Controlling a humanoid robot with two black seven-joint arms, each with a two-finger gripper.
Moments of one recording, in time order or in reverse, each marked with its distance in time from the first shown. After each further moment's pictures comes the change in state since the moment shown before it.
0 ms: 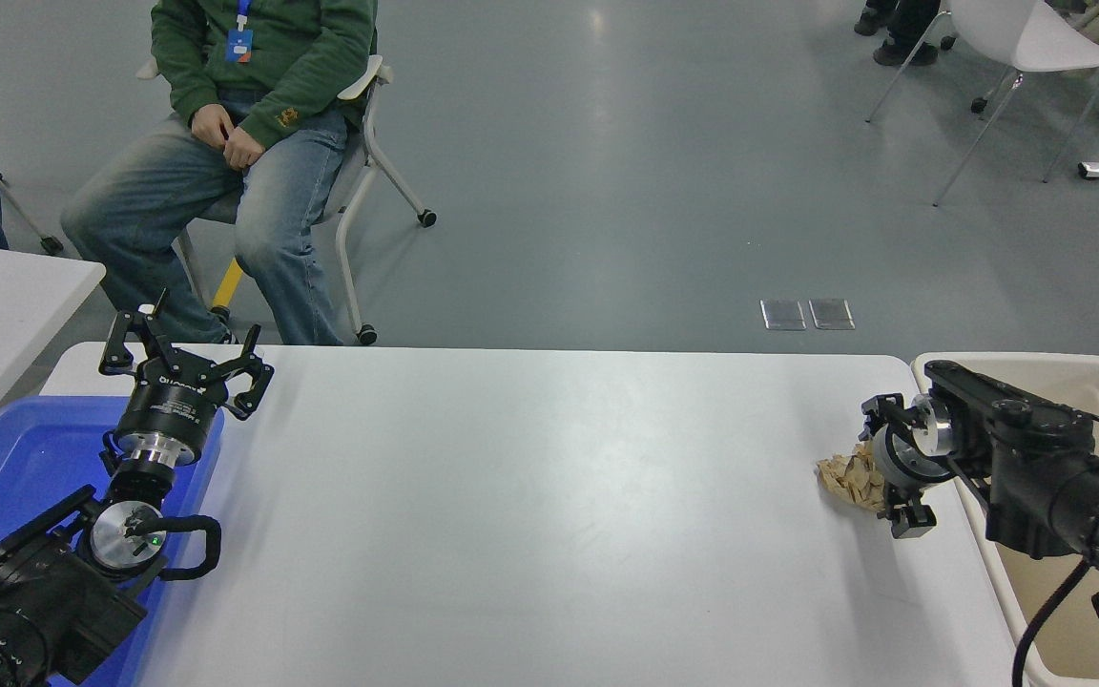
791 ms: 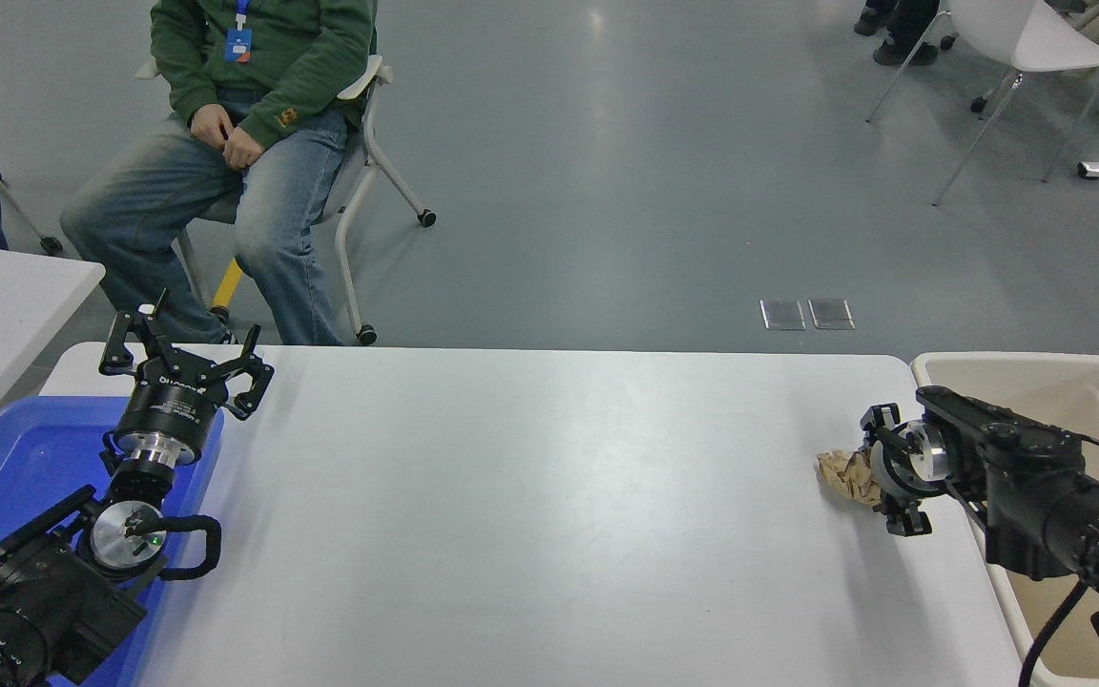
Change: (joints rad) left arm 0.000 0.000 0.000 0.000 0.000 0.000 0.000; right arm -0.026 0.010 -0.043 -0.002 -0.004 0.001 0.112
